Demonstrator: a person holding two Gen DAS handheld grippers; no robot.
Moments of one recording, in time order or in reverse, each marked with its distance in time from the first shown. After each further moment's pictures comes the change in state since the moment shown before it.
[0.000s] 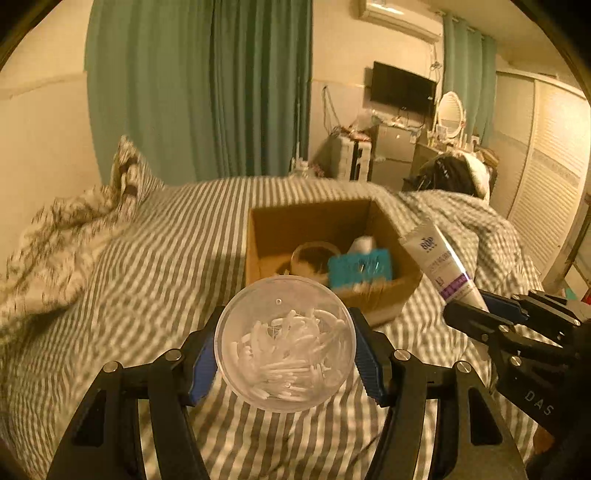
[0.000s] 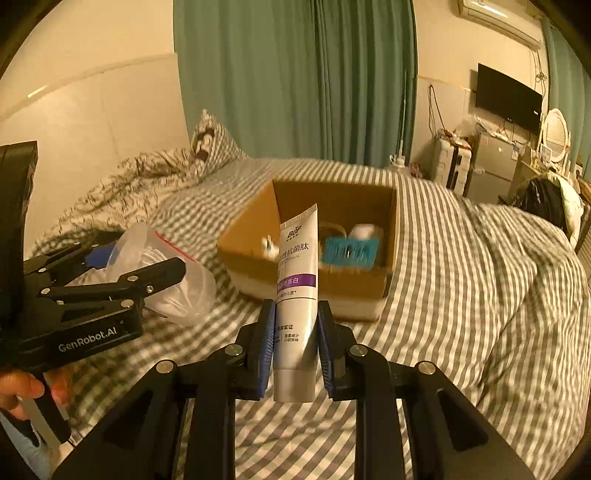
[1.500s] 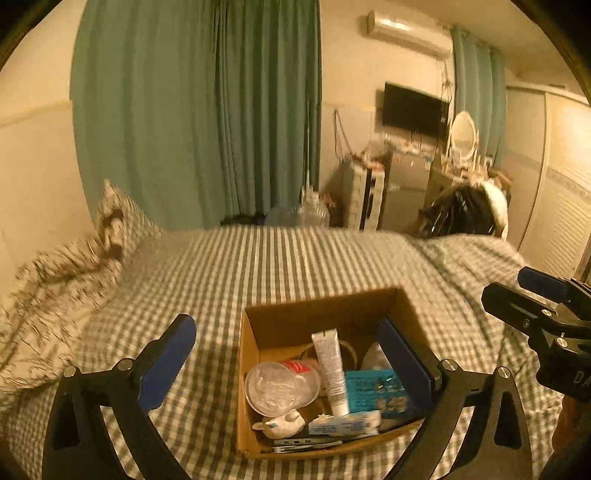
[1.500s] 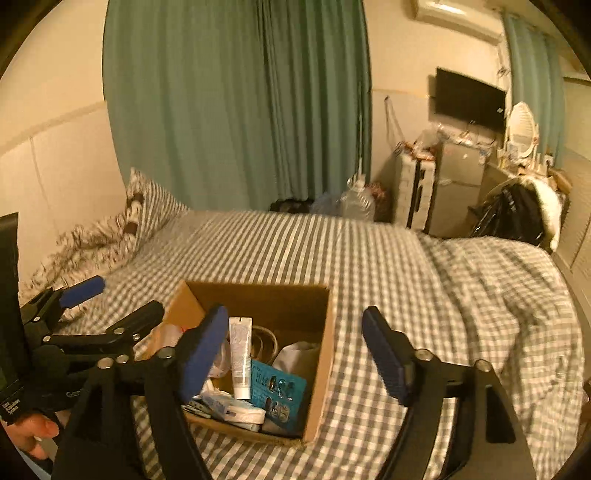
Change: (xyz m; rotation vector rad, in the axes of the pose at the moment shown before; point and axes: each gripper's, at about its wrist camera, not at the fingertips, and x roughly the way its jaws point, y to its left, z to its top) left arm 0.063 0.003 0.105 -0.013 -0.110 0.052; right arm 0.051 -0.082 0.127 0.117 -0.100 -0.136
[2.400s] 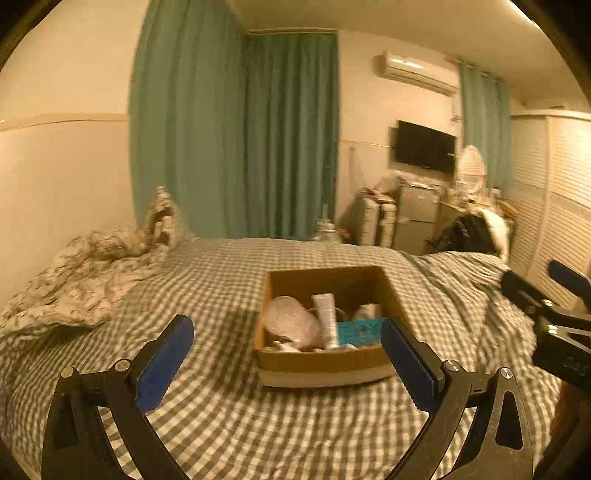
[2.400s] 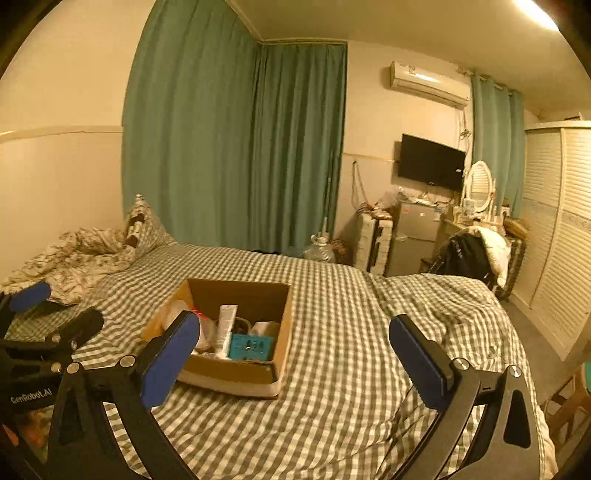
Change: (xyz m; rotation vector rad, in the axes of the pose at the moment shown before) left arm -0.113 -0.002 -0.093 -0.076 -0.143 0.095; right arm -0.138 0.022 -0.085 -0.077 -0.244 -0.159
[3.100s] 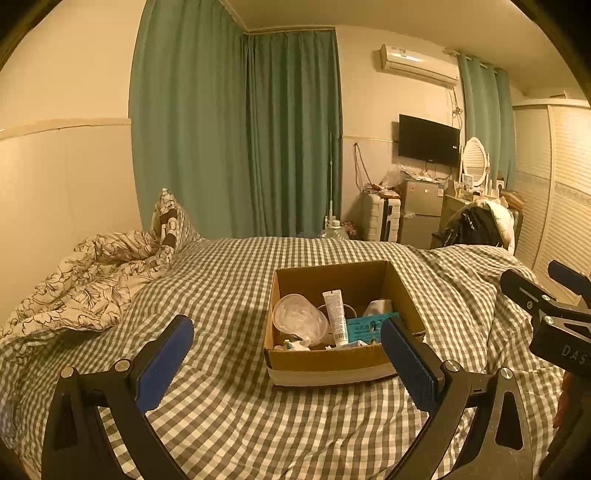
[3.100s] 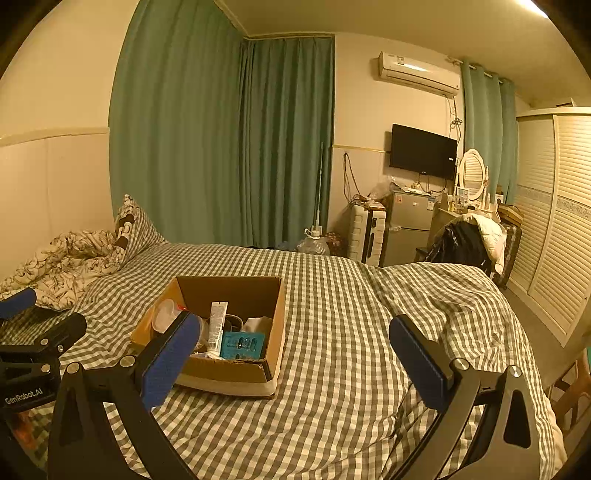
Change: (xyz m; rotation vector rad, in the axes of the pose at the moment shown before) left arm 0.001 -0.003 -0.005 0.043 0.016 0.005; right arm 0.017 -0.008 -0.013 0.044 0.031 -0.013
